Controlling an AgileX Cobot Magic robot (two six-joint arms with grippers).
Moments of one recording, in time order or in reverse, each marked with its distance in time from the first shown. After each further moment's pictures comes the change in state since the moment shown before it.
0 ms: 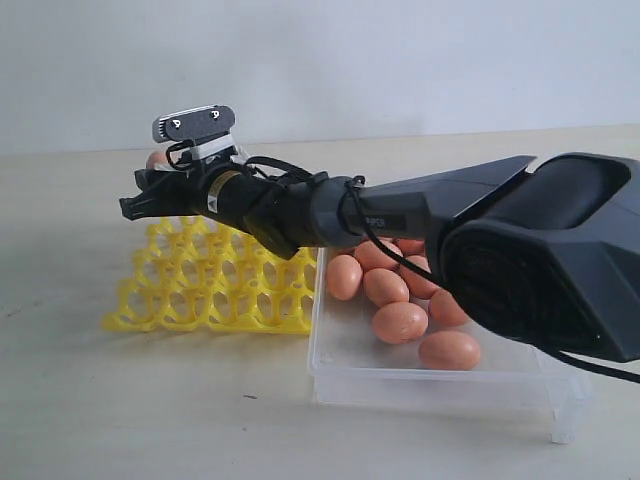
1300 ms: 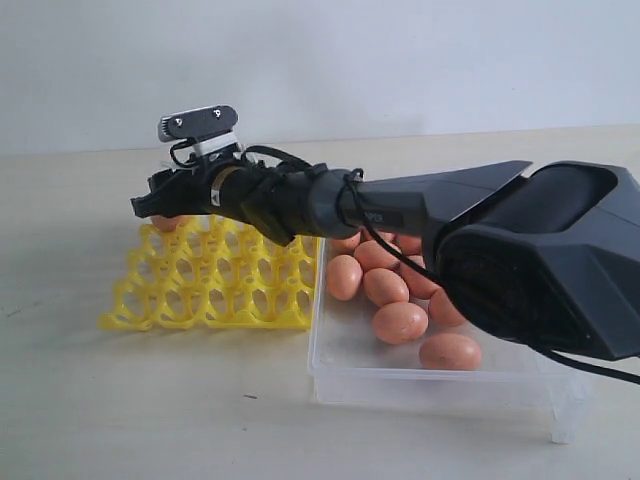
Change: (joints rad) left arm 0.000 0.000 0.000 0.000 0.000 0.000; right arm -0.012 0.020 -0.085 -0.002 0.195 0.002
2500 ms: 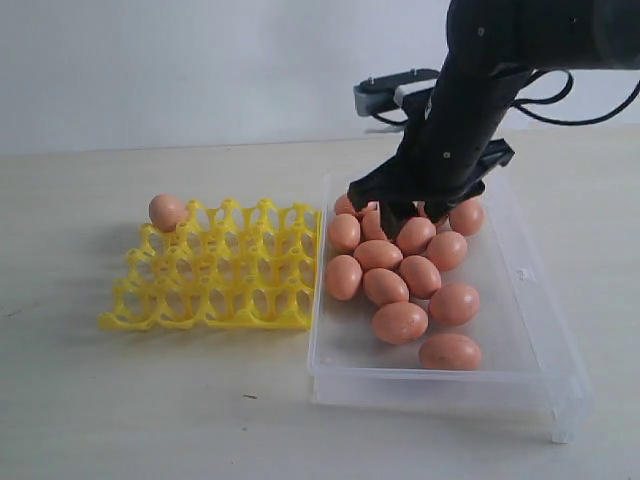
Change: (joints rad) left arm 0.000 0.000 0.000 0.000 0.000 0.000; right arm -0.261 -0.655 0.526 0.304 1.067 -0.395
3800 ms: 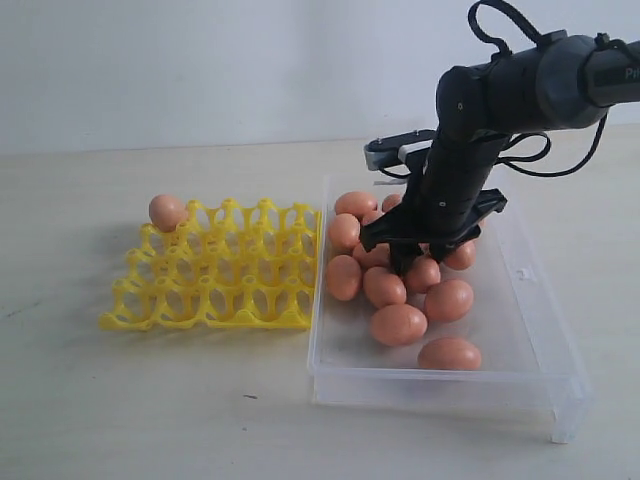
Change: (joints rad) left arm 0.000 0.000 0.000 0.000 0.000 0.000; right arm -0.059 0.169 0.004 0.011 -0.099 -0.027
